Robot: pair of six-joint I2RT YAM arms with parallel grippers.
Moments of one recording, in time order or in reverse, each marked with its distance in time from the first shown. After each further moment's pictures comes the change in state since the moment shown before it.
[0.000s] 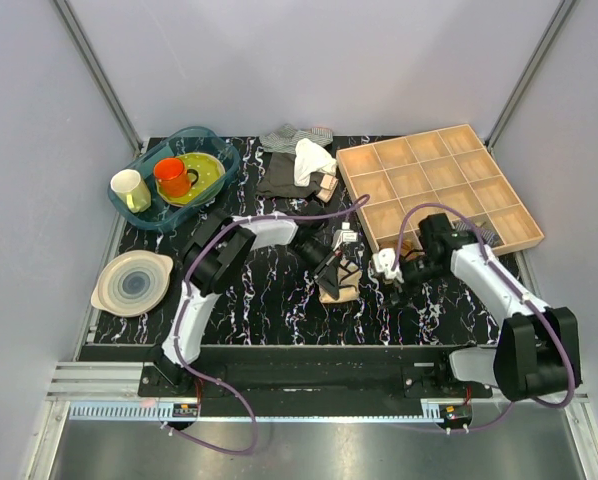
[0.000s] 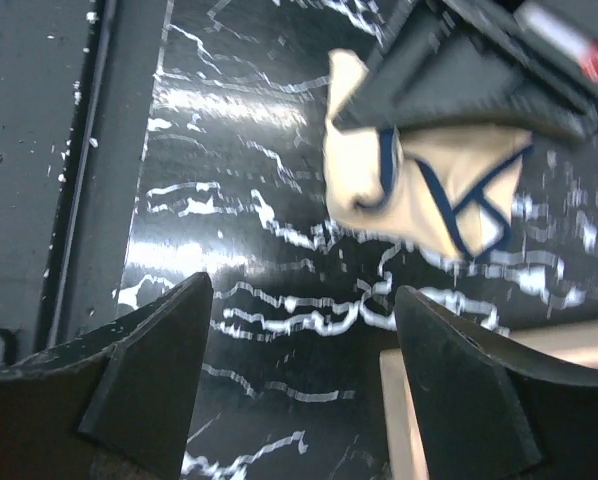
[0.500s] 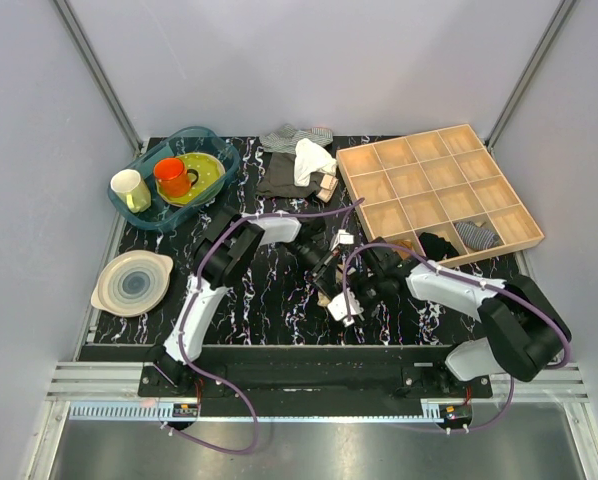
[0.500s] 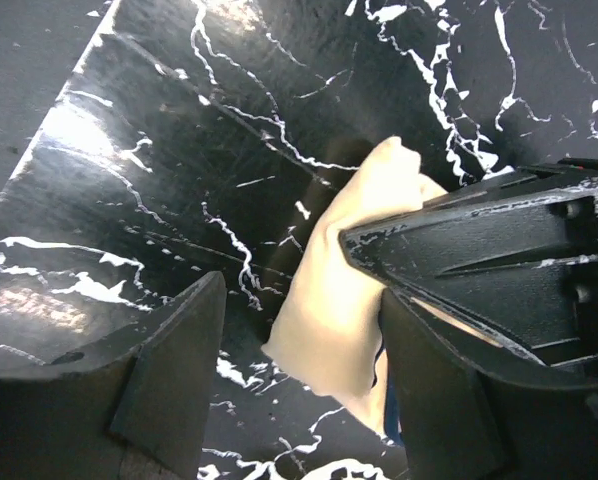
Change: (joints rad) left arm 0.037 0.158 0.130 -0.210 0.181 -0.022; right arm 0.496 0.106 -0.169 0.551 0.298 -0.021
